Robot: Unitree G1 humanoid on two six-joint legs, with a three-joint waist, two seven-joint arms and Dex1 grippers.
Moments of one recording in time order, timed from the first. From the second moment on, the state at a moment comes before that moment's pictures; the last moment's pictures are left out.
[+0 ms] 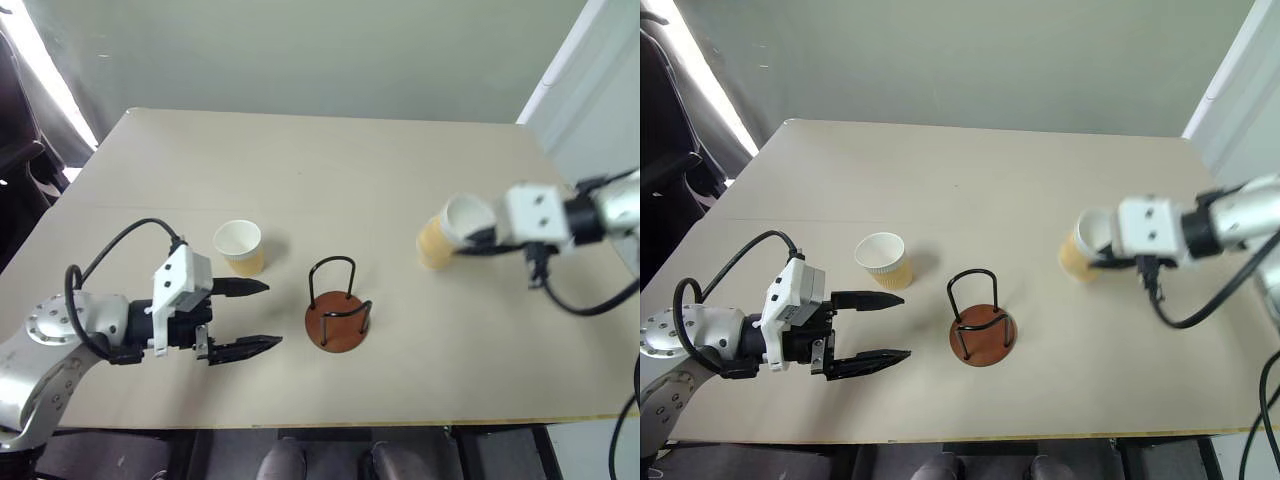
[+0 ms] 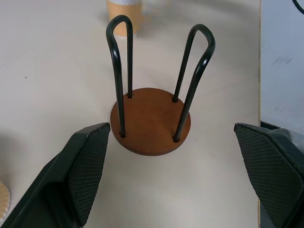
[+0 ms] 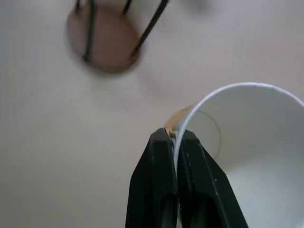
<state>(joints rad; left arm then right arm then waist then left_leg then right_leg) -0.02 1.00 0.30 -0.54 -0.76 0.64 -1.06 -0.80 -1.08 0.06 -0.23 0.30 0.35 1.45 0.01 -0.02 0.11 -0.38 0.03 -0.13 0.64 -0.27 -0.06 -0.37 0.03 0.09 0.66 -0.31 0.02</state>
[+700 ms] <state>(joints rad) 0.00 1.00 0.31 -0.55 -0.74 0.64 -1.04 -0.86 -0.84 0.24 -0.38 0.41 0.44 1.44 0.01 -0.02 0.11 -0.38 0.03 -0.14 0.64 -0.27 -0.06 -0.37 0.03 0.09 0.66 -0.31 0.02</state>
